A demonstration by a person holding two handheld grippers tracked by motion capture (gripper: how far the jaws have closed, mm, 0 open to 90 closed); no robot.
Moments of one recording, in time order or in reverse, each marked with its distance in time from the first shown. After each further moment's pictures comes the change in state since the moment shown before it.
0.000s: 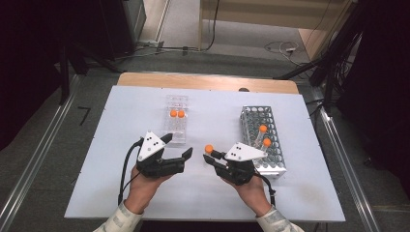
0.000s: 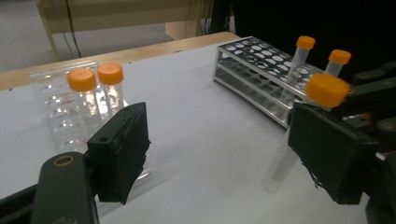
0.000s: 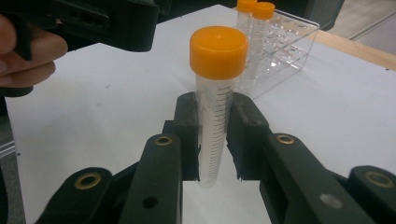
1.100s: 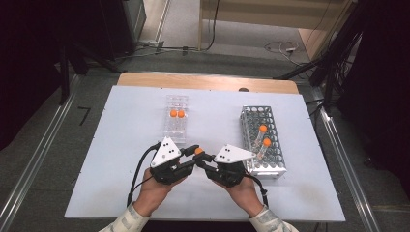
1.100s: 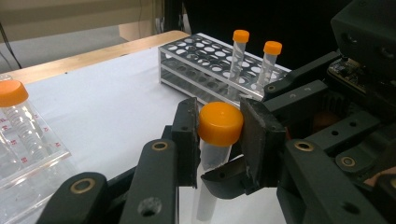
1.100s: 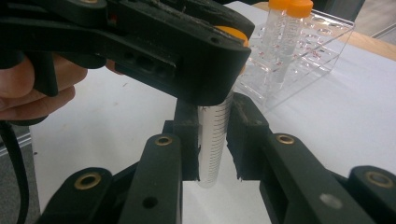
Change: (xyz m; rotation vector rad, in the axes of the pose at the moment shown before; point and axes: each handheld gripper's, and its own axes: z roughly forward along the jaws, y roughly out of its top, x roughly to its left) left arm -0.024 0.000 0.013 0.011 -0.176 0.069; right arm 0.014 0.002 0.016 0.018 0.048 -0.018
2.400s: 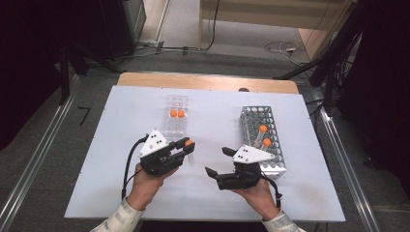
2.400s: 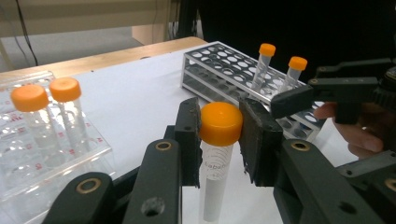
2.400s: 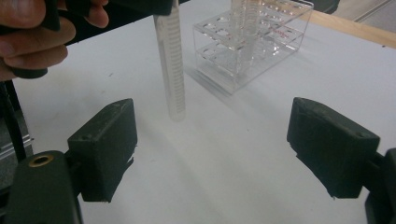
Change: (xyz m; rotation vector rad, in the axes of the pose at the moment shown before) left arm 0.026 0.005 -0.012 -0.028 0.039 -0.072; right arm -0.017 -0.011 -0.034 0.022 -0.040 0.062
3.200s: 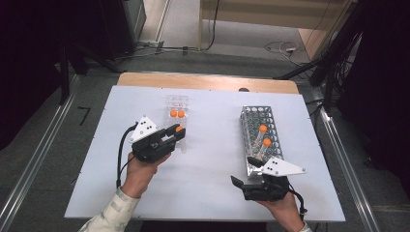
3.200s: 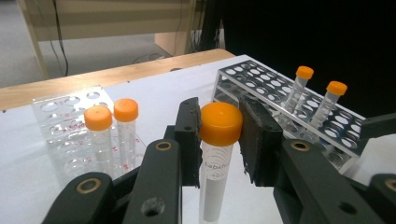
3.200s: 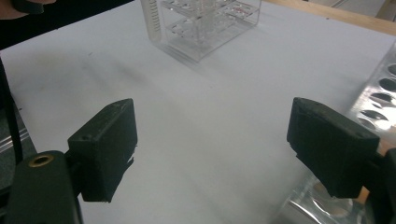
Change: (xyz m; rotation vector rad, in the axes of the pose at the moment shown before) left arm 0.027 0.018 -0.003 -0.023 0.088 -0.027; right arm -0.018 -0.037 -0.056 0.007 -0.075 0.045
